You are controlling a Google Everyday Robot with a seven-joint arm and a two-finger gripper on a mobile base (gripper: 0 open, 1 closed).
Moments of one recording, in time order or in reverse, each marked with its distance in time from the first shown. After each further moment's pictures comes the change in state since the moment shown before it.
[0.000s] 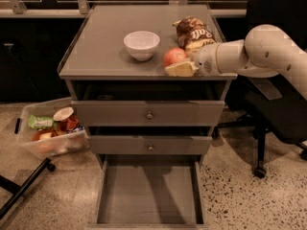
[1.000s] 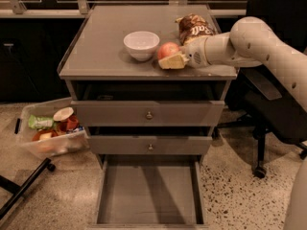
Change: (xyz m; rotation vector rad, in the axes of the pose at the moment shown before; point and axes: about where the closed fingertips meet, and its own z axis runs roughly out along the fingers) arm -0.012 -0.029 0.032 0.022 0.023 0.055
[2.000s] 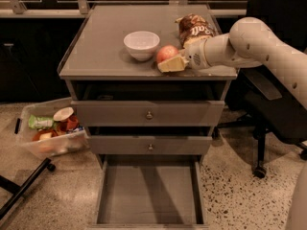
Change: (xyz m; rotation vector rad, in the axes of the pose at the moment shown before) arm 0.005 0.007 0.004 0.001 0.034 0.035
